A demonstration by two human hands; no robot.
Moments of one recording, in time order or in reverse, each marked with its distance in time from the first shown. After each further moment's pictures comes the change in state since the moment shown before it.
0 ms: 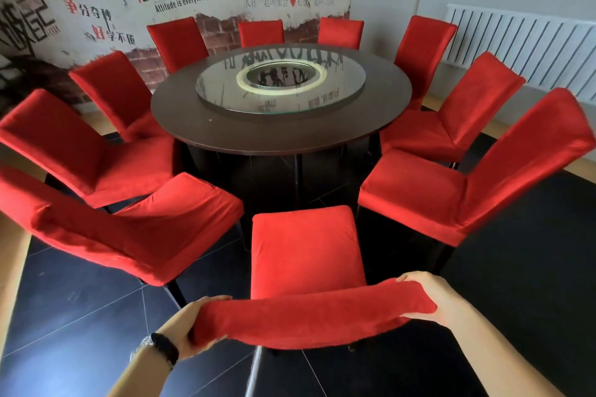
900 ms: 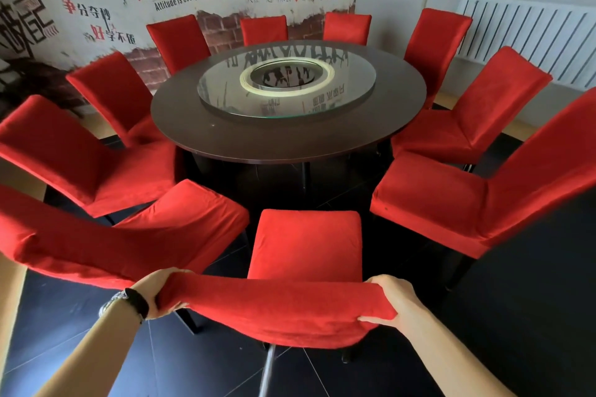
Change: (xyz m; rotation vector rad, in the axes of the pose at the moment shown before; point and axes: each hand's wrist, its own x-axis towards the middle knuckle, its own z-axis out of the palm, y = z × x) left_hand 0.044 0.143 -0.028 0.149 0.186 0.058; right_hand 0.038 -0.041 0.111 0.098 -0.056 0.096
